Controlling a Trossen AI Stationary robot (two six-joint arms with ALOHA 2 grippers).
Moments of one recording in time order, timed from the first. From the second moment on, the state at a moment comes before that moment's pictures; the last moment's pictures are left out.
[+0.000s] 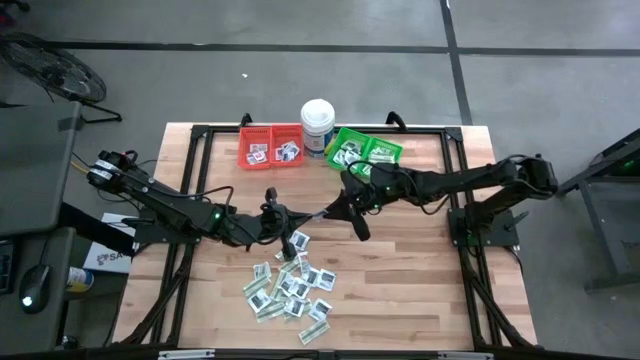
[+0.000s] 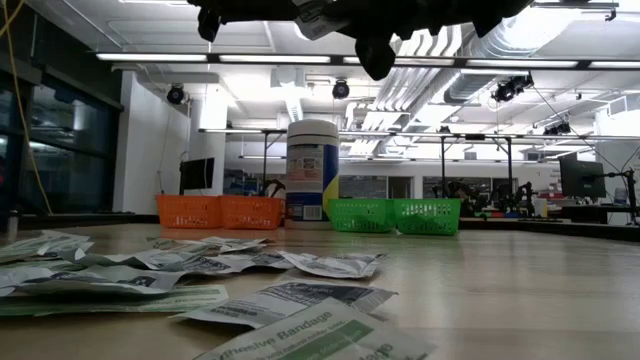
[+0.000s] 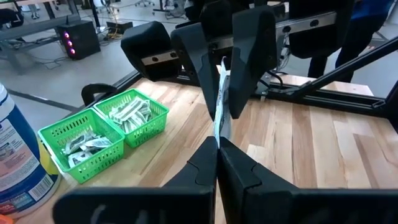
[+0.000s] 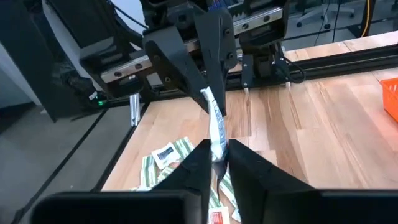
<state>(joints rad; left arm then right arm) -0.39 1.33 0.86 0.21 -0.72 -0.21 -0.03 1.45 0.94 0.26 -0.30 0.22</state>
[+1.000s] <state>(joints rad) -0.36 1.11 0.86 0.03 -0.97 0.08 -0.24 1.34 0.94 -0.07 -0.23 0.22</state>
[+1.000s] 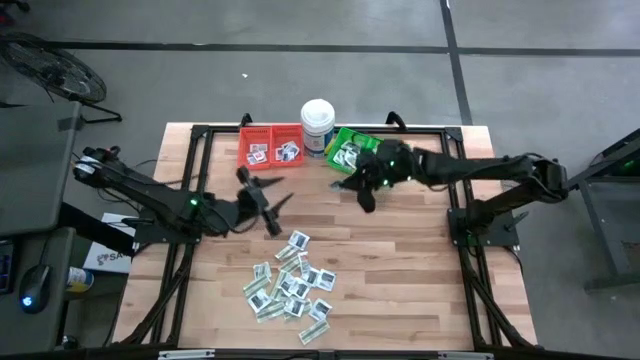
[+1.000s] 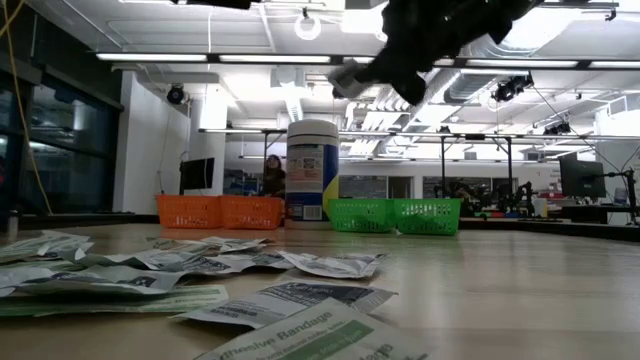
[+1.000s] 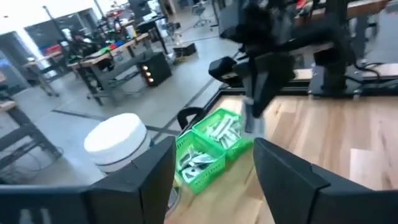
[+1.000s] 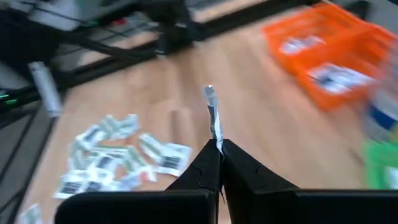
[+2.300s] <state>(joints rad) 0.43 0.52 0.30 0.29 0.05 0.03 -0.75 1.88 1.59 -0.85 -0.38 -0.09</state>
